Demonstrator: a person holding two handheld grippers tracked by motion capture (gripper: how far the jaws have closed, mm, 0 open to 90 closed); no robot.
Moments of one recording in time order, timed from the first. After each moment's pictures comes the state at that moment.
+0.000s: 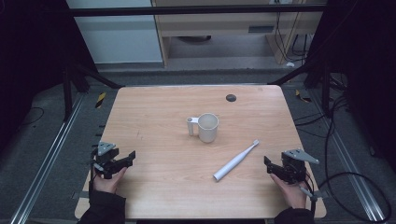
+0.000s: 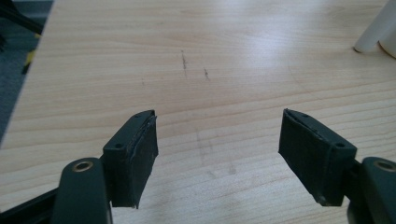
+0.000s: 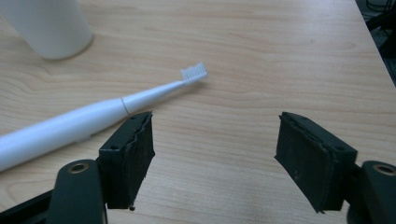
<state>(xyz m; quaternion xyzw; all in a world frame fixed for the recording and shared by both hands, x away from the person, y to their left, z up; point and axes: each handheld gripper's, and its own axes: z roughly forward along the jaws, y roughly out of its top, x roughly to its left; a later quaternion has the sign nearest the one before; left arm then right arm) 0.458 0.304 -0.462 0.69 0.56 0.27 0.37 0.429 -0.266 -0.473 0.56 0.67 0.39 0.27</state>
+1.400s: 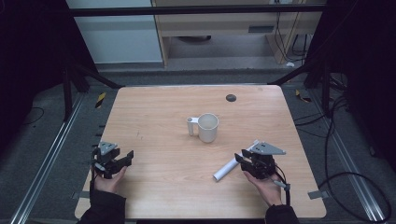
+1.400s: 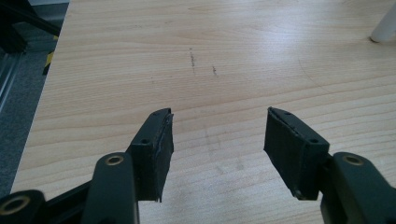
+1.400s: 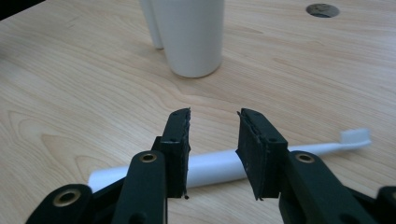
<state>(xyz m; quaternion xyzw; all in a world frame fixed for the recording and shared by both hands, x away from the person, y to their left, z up) 0.459 0.298 -0.460 0.70 0.56 0.28 0.35 0.442 -0.179 -0.451 0.45 0.75 0.44 0.21</state>
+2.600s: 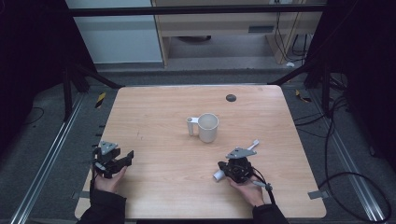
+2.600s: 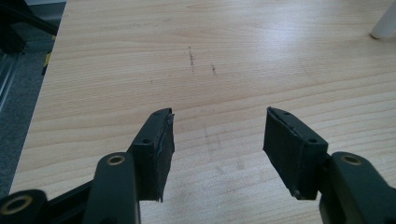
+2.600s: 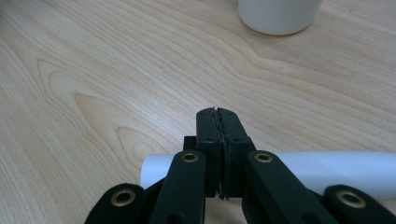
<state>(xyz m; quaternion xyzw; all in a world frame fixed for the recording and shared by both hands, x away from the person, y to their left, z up) 0.461 0.298 -0.461 0.71 0.56 0.27 0.34 0.451 -0.127 -0.484 0.41 0.81 0.40 0.14</state>
